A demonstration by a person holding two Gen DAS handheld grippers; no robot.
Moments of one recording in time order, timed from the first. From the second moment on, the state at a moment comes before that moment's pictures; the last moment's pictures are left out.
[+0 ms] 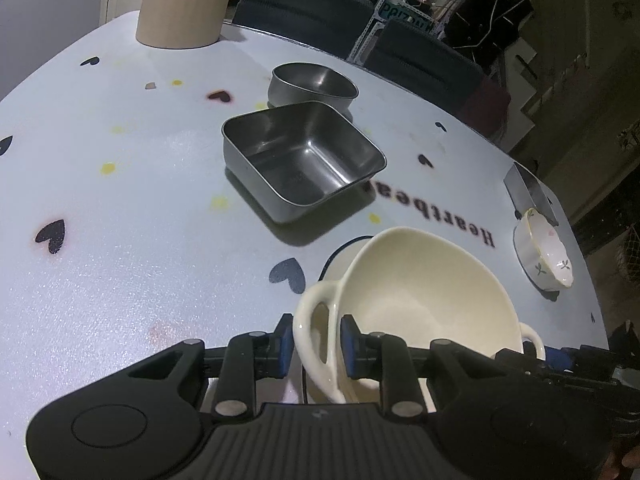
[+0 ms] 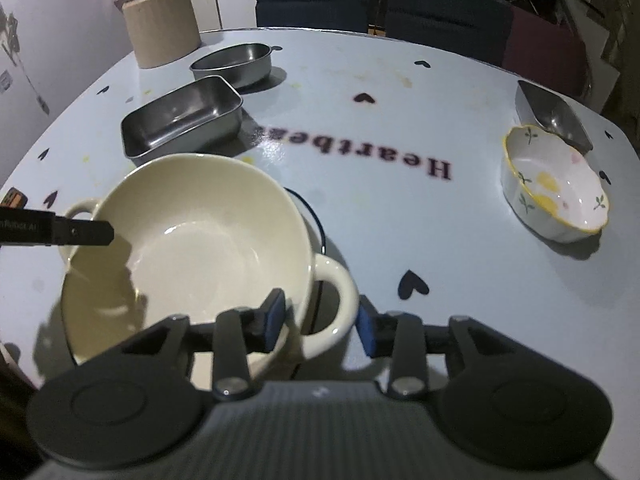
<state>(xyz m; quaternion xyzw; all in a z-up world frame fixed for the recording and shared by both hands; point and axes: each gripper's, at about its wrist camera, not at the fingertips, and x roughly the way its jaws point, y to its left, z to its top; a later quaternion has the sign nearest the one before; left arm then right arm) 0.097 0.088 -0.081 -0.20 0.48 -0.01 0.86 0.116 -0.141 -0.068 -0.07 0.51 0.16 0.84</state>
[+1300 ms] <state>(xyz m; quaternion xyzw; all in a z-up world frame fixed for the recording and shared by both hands) 0.108 -0.041 -0.001 -0.12 0.42 -0.04 0.90 0.108 -0.224 -0.031 0.00 0.44 0.13 0.89</state>
